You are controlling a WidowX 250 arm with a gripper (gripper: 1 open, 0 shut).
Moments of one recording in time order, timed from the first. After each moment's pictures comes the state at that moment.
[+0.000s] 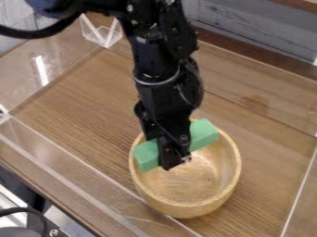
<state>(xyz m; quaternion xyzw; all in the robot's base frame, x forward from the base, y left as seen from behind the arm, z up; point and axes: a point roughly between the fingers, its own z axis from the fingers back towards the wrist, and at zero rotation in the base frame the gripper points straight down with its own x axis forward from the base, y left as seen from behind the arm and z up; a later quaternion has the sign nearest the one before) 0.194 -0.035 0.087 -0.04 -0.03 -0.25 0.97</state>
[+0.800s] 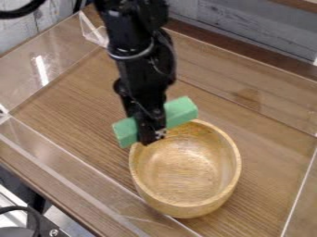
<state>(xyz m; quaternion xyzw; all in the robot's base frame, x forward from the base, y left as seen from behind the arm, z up) 0.199 0.002 0.101 -0.03 -0.05 -0.26 0.97</state>
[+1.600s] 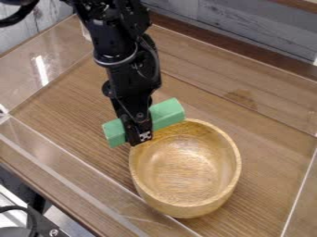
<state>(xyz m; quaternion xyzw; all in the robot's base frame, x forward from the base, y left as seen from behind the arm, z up) 0.198 0.014 0.092 -0.02 -0.06 -0.27 0.96</state>
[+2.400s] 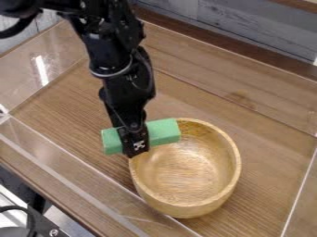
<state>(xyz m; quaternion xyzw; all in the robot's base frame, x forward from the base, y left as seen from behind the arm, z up) 0.194 0.020 0.077 -0.02 -0.05 -0.27 0.96</state>
